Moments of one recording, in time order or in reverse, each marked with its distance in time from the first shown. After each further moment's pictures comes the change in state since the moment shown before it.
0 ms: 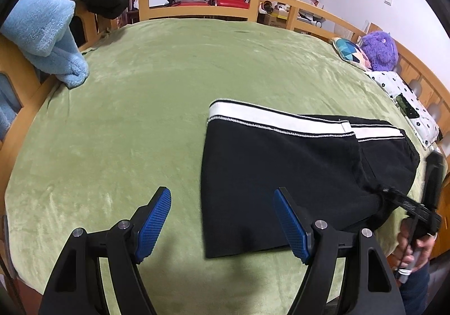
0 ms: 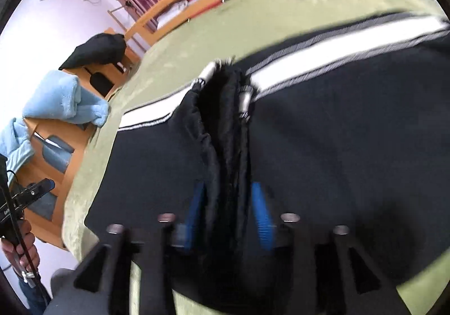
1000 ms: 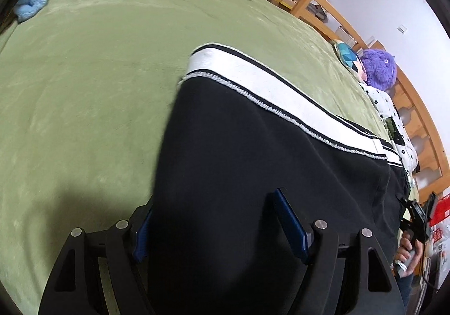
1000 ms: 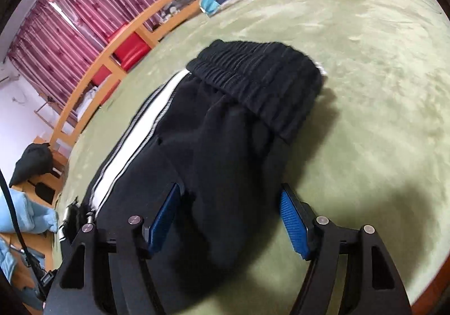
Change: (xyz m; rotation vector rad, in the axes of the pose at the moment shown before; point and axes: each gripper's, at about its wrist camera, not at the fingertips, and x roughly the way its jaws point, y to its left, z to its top) left arm 0.159 0.016 0.013 -0.183 0.140 -0.253; right arm -0.089 -0.253 0.027 0.451 -0.209 -0.271
